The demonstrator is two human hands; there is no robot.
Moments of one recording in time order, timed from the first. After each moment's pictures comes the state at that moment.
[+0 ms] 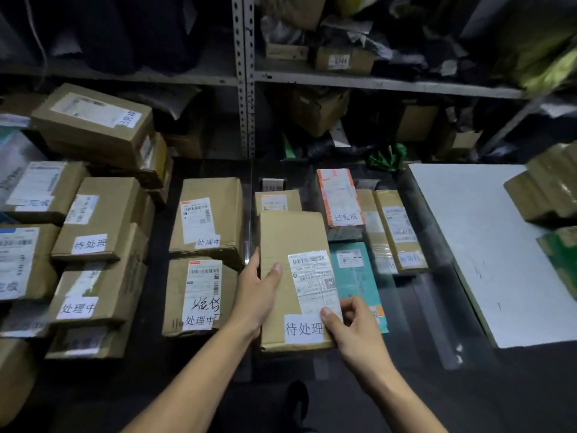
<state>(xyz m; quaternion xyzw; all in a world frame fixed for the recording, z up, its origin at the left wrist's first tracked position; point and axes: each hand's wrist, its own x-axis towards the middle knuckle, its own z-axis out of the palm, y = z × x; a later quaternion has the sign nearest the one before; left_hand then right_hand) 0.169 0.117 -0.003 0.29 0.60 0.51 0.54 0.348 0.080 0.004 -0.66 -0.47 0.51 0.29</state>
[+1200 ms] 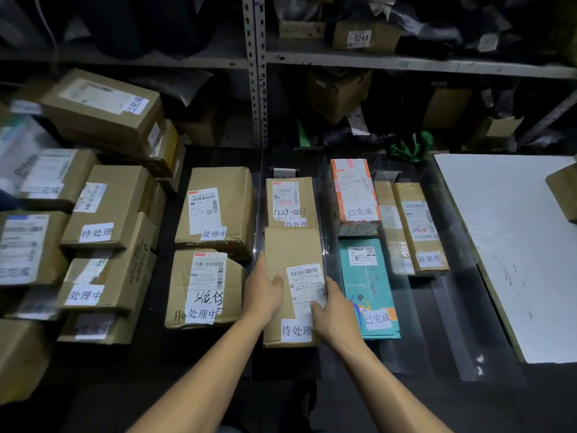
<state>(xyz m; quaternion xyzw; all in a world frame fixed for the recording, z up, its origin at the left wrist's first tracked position) 0.174 0.144 -0.084 0.39 0.77 0.30 0.39 0.322 0.132 -0.048 -0.68 -0.57 0.44 0.11</state>
